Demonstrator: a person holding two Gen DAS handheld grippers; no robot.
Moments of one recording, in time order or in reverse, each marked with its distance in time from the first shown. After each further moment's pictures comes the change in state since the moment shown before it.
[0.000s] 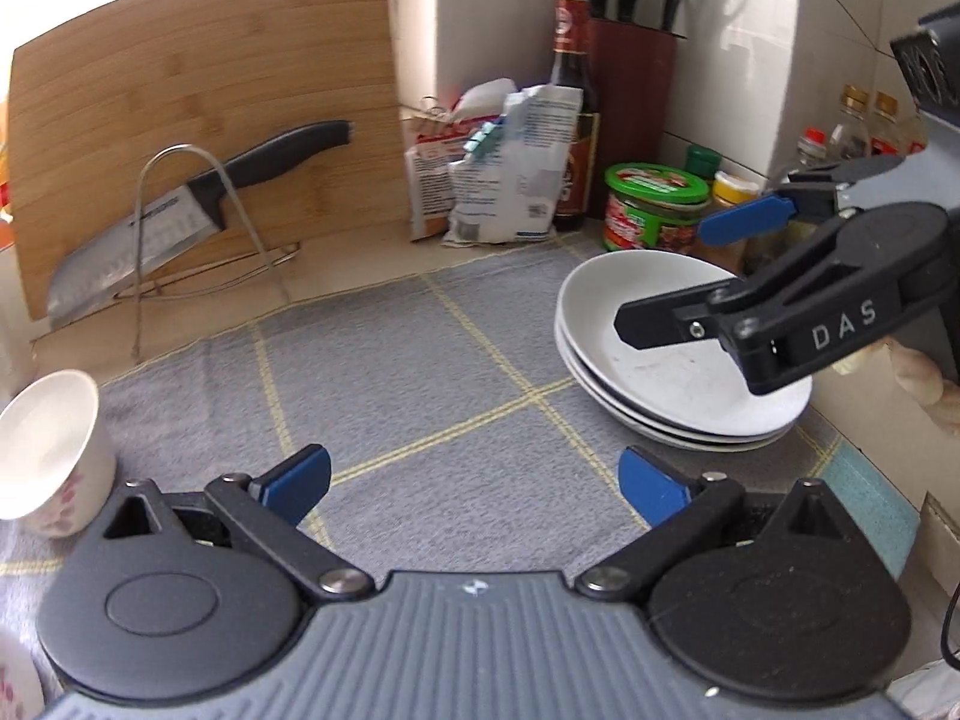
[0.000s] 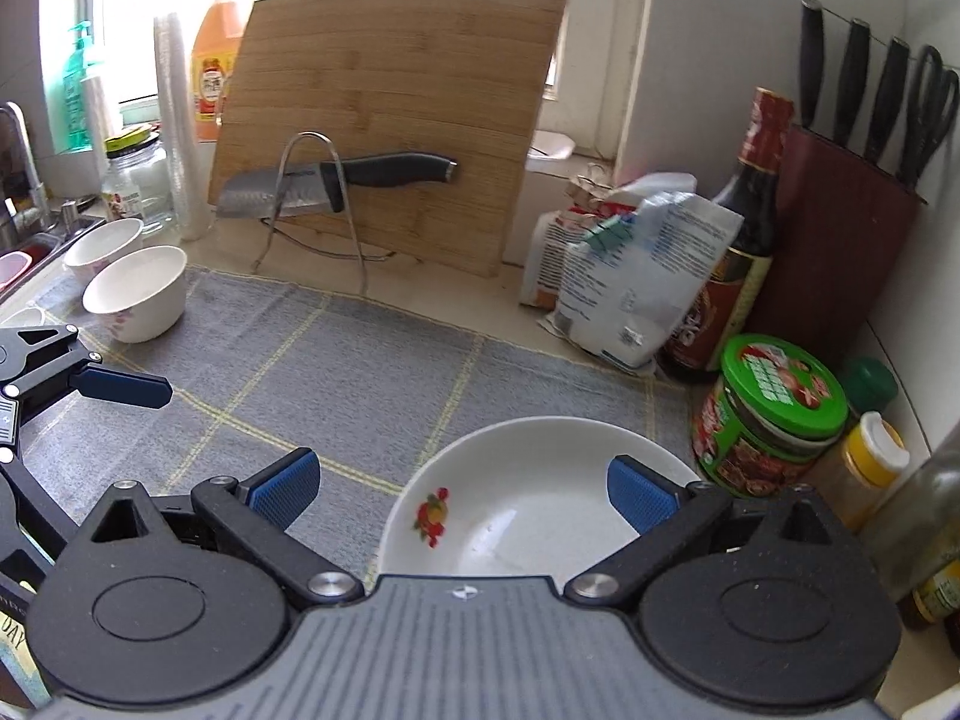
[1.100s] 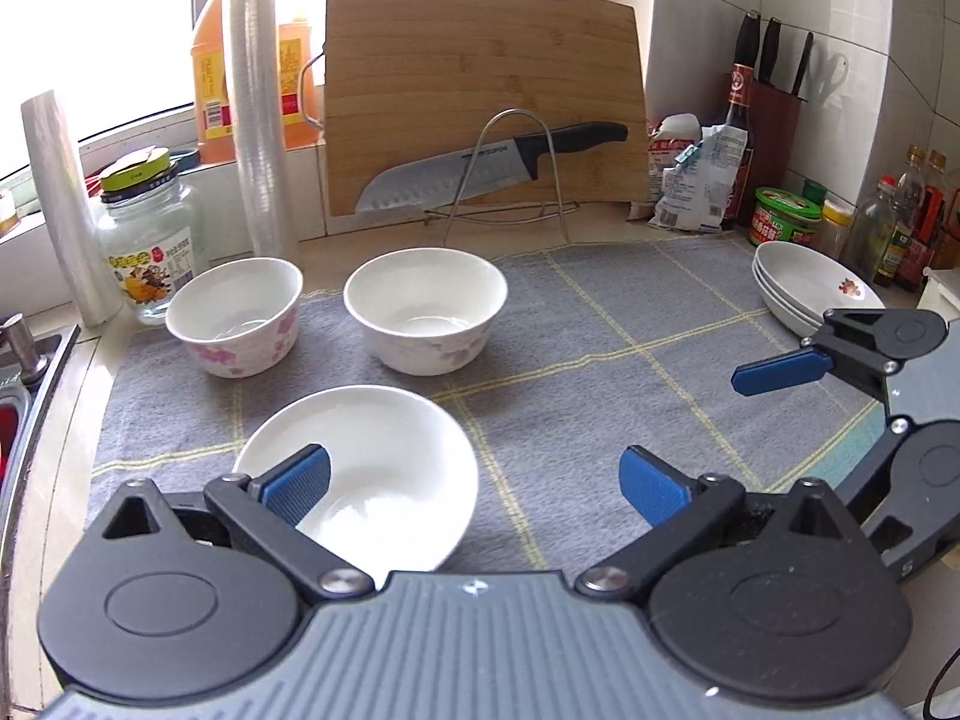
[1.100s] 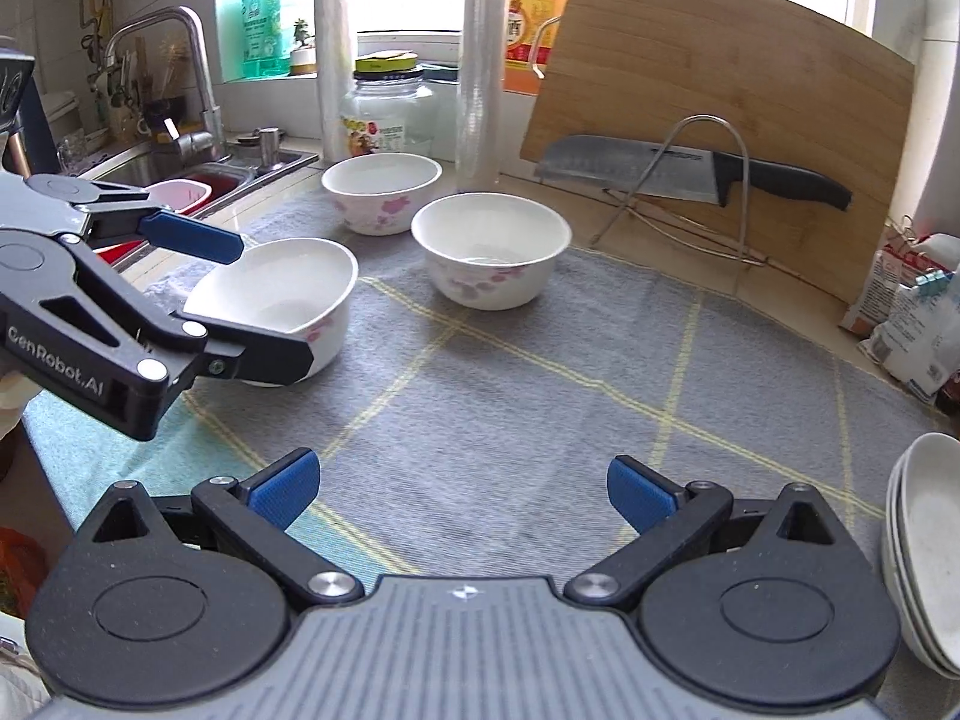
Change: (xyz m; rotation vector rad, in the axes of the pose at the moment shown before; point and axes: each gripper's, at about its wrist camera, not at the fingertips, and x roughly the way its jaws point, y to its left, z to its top) left arm -0.131 0.183 -0.082 -0.078 -0.023 0.093; right arm 0.024 0.259 -0.002 -0.083 0.056 0.166
